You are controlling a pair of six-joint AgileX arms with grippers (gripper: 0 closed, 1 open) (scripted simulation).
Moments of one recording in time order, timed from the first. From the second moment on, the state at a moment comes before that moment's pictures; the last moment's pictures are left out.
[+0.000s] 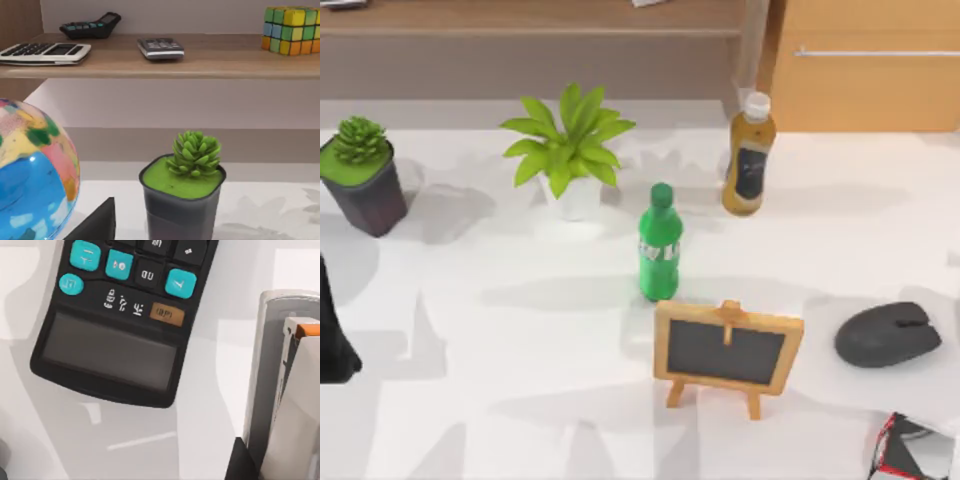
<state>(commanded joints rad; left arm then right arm) 0.00 0.00 0.00 0.00 0.00 0.00 -0.22 1.64 1.06 -0.92 0.01 0.26</state>
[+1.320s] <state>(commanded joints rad) 0.00 0.00 0.00 0.00 0.00 0.00 0.20 2.35 2.03 -1.24 -0.01 0.21</state>
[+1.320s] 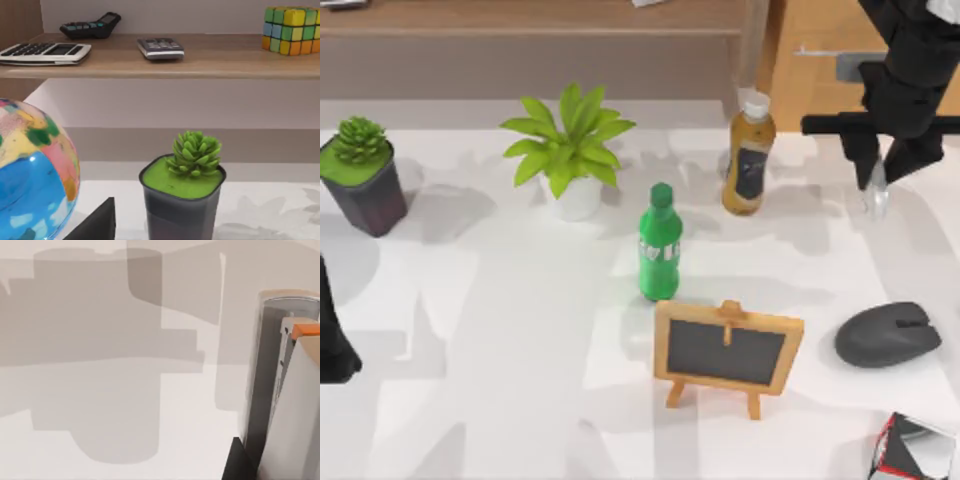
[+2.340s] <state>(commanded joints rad) 0.00 0.00 0.00 0.00 0.00 0.00 0.17 2.32 2.01 -1.20 0.01 0.20</state>
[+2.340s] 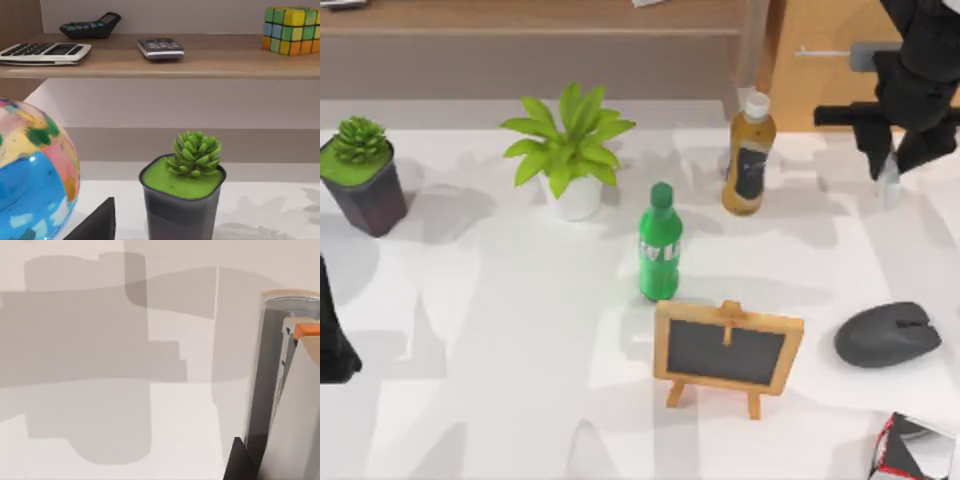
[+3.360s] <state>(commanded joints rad) 0.00 0.00 0.00 0.00 0.00 0.00 0.20 2.38 1.95 -1.14 -0.01 0.21</state>
